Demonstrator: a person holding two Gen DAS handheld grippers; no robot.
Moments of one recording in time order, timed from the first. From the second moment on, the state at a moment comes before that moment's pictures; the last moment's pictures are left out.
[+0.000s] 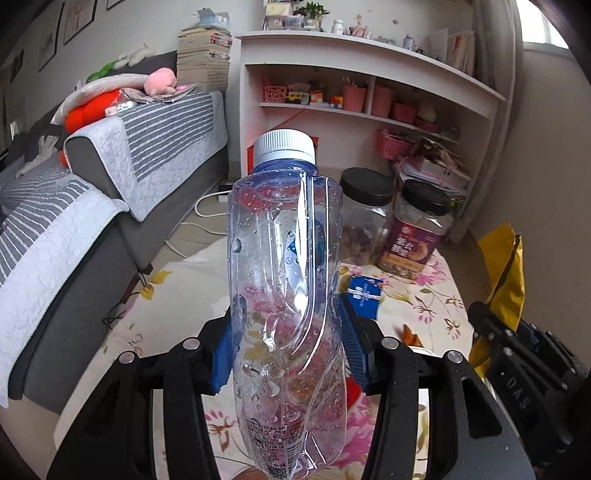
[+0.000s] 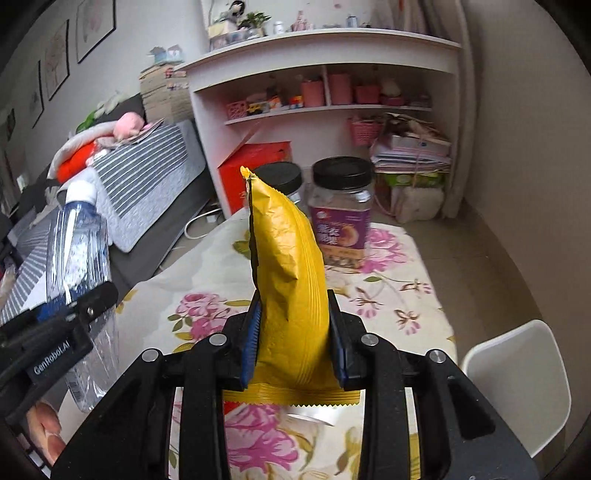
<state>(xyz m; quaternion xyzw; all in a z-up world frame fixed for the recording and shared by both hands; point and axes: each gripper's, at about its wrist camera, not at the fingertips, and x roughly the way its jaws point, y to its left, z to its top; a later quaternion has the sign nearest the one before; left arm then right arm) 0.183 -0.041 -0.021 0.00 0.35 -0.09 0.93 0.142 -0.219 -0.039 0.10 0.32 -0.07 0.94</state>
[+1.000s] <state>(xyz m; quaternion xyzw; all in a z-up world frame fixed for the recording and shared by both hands) 0.109 -0.218 -0.027 0.05 0.36 -0.22 0.90 0.039 -0.398 -0.034 0.14 0.34 -0.26 0.89</state>
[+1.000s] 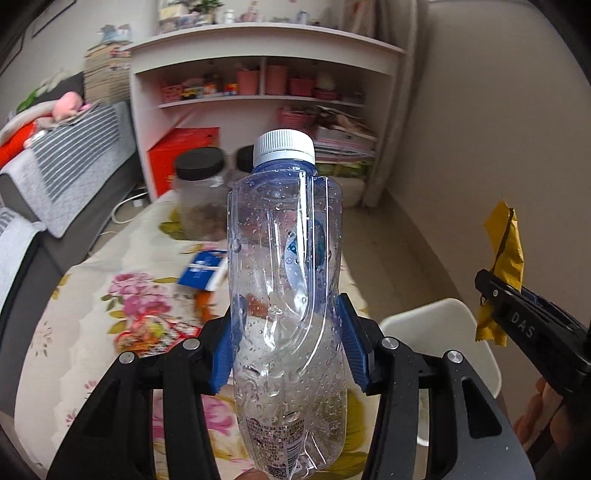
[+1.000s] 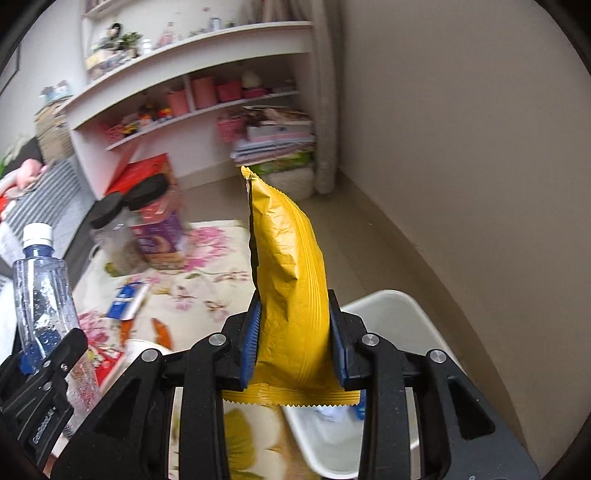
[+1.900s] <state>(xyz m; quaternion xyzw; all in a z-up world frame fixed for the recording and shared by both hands) 0.063 -0.347 -0.030 0.08 0.38 -0.33 0.86 -0.048 -0.504 -0.023 0.24 0.27 -0.42 0.83</state>
